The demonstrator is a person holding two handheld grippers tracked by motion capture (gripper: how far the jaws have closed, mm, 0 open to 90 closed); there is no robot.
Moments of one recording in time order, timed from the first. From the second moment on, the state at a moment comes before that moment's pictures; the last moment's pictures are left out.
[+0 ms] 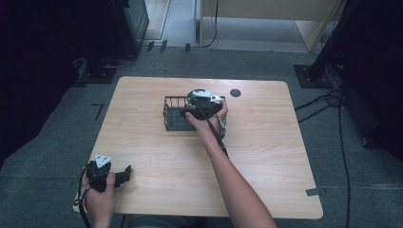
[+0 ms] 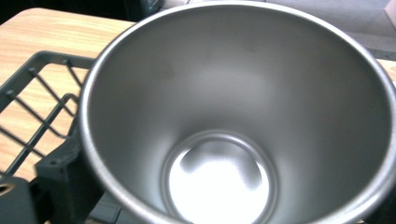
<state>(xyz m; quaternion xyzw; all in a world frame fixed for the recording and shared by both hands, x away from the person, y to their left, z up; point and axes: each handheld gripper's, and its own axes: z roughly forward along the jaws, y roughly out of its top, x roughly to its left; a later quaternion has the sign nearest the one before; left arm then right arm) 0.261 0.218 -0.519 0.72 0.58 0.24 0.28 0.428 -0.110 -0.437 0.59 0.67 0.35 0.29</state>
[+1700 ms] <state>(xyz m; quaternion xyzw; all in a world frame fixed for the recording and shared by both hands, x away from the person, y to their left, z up) 0.261 0.218 -0.519 0.72 0.58 0.24 0.28 0.318 -0.220 -0.430 0.56 0.67 0.40 0.29</state>
